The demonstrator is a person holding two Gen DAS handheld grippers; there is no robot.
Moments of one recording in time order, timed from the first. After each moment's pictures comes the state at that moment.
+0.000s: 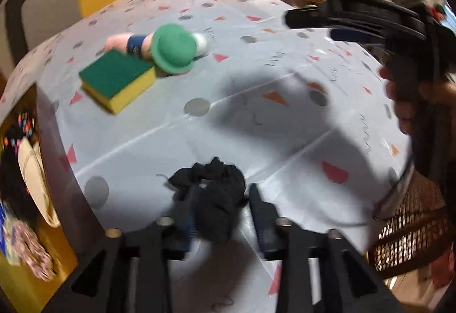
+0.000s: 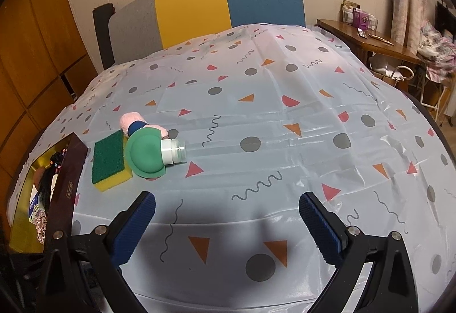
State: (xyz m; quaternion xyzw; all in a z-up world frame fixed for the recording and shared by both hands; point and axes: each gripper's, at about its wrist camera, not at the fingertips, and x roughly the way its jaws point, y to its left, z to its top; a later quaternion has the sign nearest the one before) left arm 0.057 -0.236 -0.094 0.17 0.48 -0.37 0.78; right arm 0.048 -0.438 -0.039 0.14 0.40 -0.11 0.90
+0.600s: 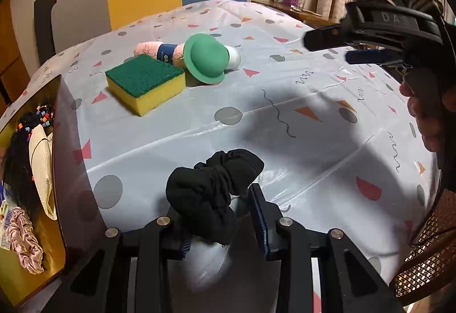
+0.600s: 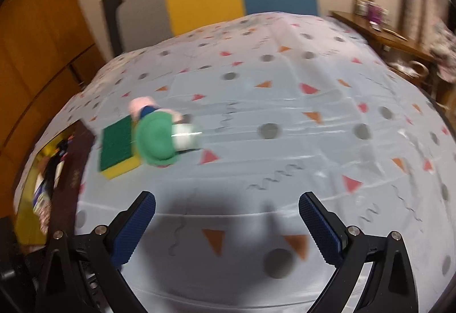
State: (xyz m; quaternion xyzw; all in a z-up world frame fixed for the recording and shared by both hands) left arm 0.057 -0.218 -0.114 0.15 0.41 -0.33 0.84; right arm 0.060 -0.420 -0.053 0.14 0.42 -0.07 0.90
